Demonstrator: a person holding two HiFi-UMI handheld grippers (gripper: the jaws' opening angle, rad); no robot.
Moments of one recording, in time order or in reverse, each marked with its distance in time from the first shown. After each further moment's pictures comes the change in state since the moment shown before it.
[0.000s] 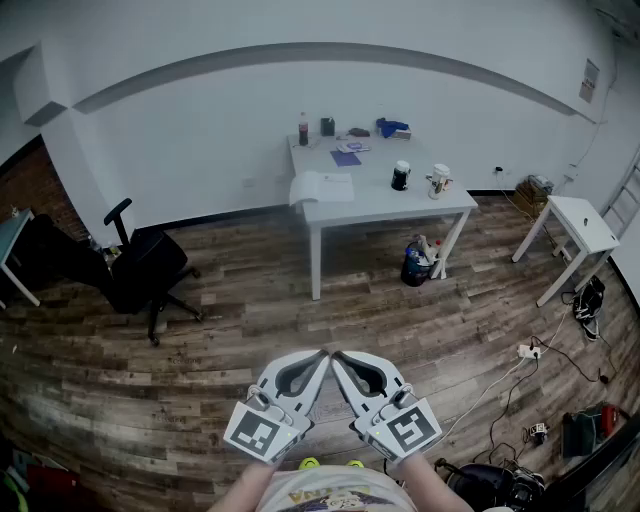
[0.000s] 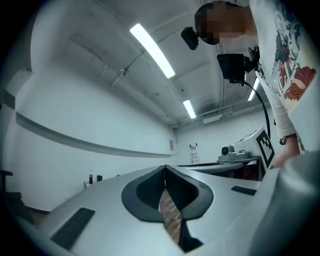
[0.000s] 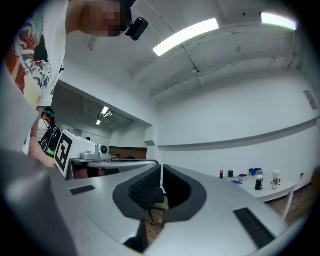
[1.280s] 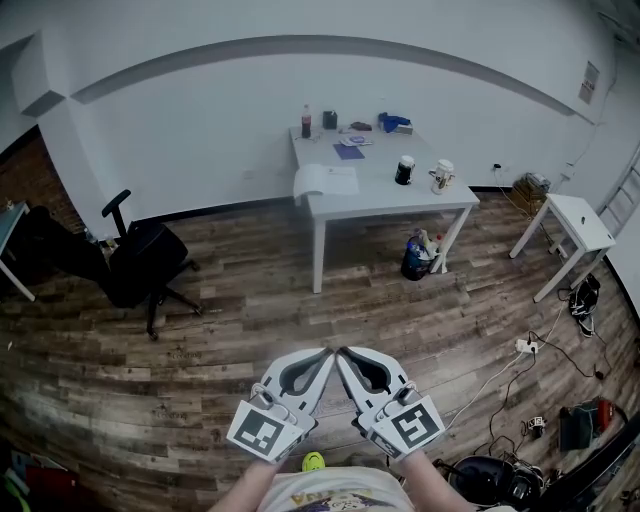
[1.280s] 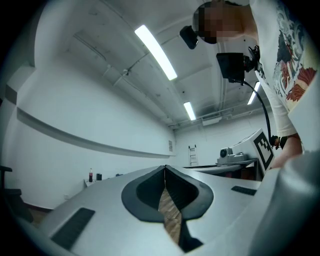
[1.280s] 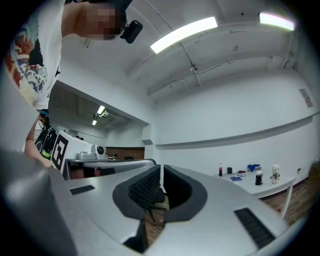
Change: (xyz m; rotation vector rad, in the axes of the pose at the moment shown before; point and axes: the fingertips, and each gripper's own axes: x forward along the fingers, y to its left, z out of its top) left arm -0.037 0.023 0.011 -0.040 -0.035 -0.016; right arm 0.029 0.033 -0.009 0.033 0.006 -0.038
